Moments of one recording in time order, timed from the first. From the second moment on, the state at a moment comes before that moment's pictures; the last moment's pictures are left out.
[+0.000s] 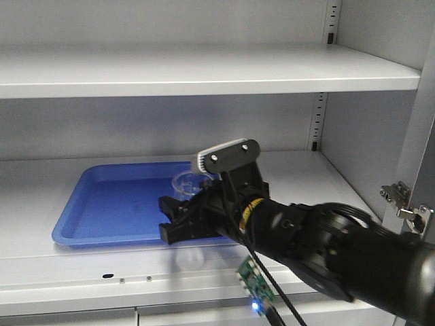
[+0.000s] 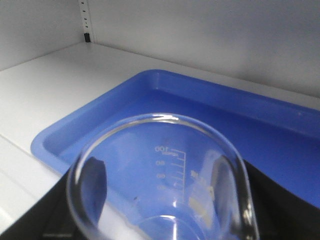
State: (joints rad) left arm -0.13 -0.01 0.03 0.05 0.00 0.09; right arm 0.62 1.73 -1.31 -0.54 -0.13 0.49
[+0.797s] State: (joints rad) left arm -0.13 -0.01 0.03 0.05 0.00 0.09; right arm 0.62 2.18 -1.78 -0.54 0.00 0.49
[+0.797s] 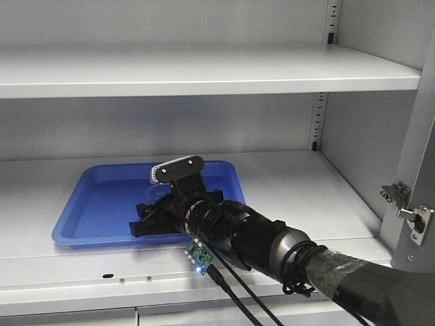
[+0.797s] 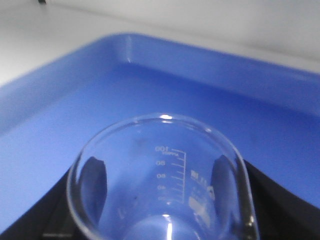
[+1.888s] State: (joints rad) left arm -0.13 -0.01 0.03 0.05 0.00 0.09; right arm 0.62 2.05 -1.78 -0.53 0.04 0.49
